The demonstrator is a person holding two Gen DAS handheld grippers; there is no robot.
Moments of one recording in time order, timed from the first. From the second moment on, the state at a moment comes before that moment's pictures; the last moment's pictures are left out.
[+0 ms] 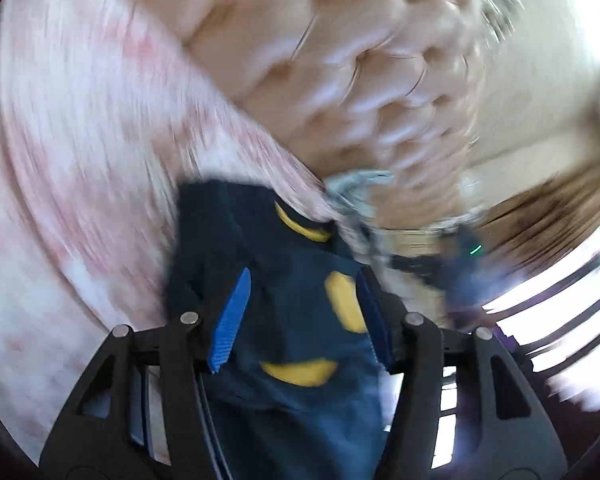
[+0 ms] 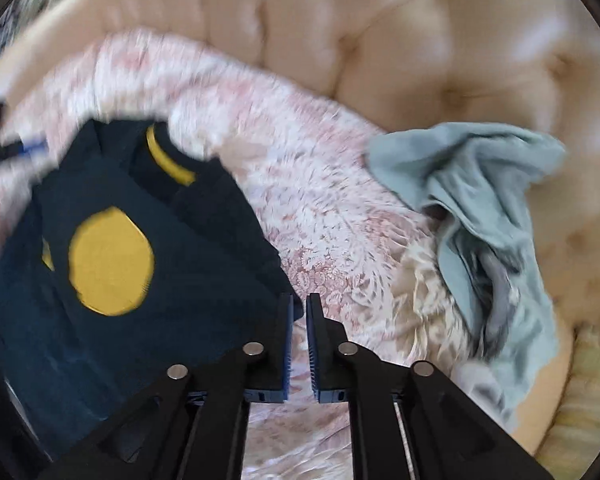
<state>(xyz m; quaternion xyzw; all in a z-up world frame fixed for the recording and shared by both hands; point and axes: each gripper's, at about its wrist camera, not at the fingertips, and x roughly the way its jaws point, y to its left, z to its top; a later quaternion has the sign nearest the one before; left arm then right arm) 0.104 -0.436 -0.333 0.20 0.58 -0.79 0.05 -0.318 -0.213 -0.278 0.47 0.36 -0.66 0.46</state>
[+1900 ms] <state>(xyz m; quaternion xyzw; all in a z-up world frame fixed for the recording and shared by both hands) 0.052 -0.411 -0.333 0.35 0.39 -0.84 0.15 -0.179 -0.076 -0.323 0.56 -0.21 -0.70 0.39</state>
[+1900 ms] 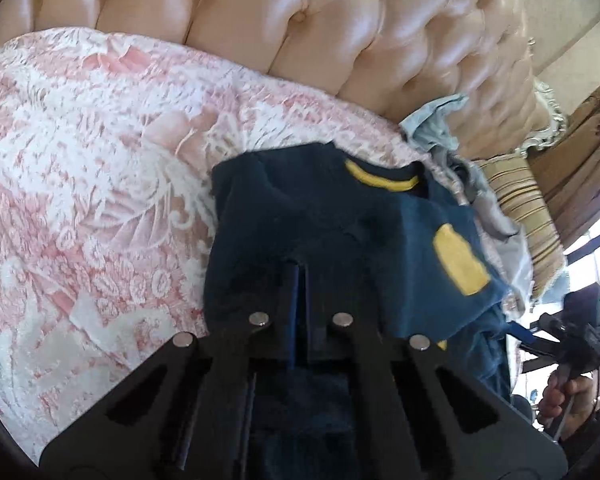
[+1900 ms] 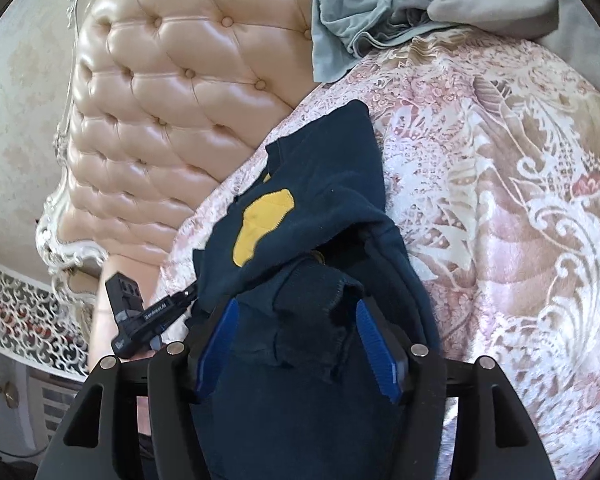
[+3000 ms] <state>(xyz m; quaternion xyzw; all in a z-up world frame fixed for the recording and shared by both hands) 0.083 -0.446 -0.334 0.29 0.49 -0.81 0.14 -0.215 -0.076 -0.360 0.56 -0.38 -0.69 0.25</state>
